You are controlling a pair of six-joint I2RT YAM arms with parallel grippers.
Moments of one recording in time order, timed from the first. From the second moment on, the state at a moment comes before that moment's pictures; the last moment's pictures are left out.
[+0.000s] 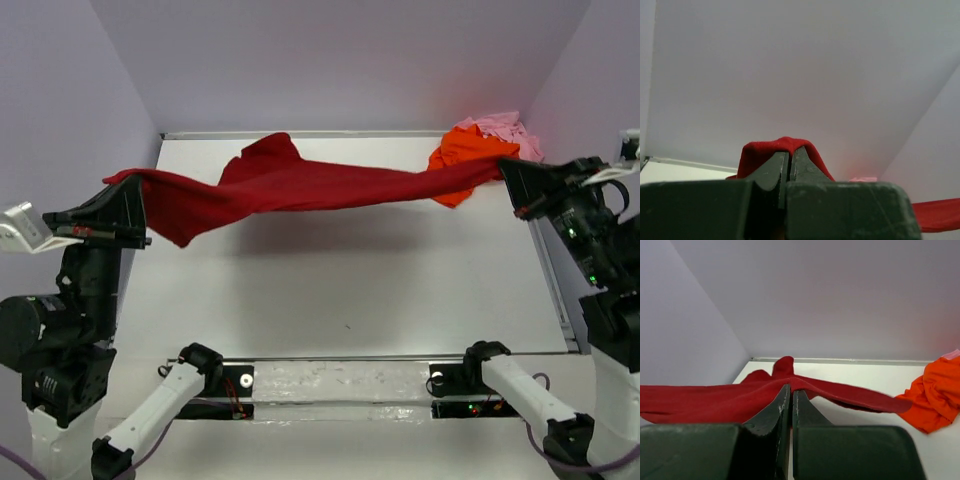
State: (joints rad) left arm -0.44 0.61 1.39 -0.33 -0.34 -0.26; right arm 0.20 0.86 1.64 -0.59 -0.14 0.36
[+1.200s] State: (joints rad) left arm -0.31 1.43 1.36 -0.16 -0.52 -0.20; right arm 0.21 1.77 1.69 -0.54 0.05 0.37
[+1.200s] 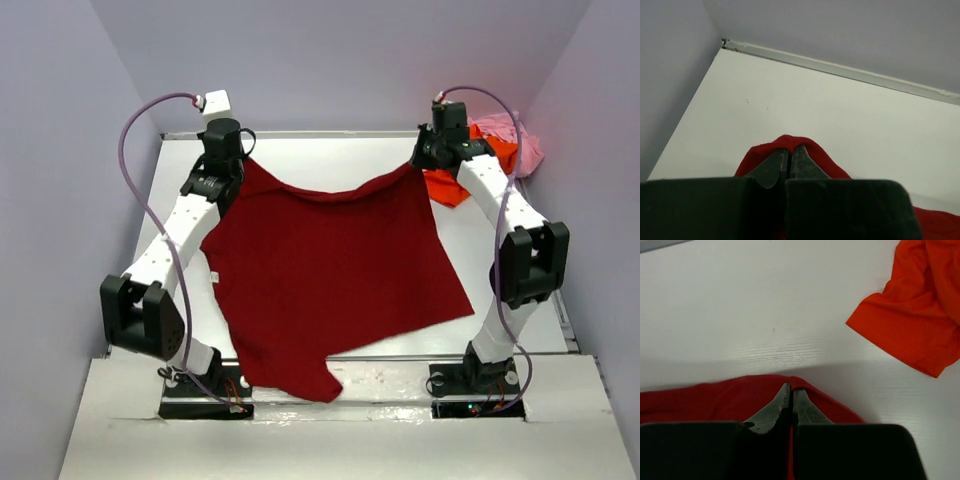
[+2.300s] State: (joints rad) left arm -0.25 1.50 1.27 -0.08 -0.44 -0.29; right arm 0.20 2.02 1.81 -0.49 0.11 0.36
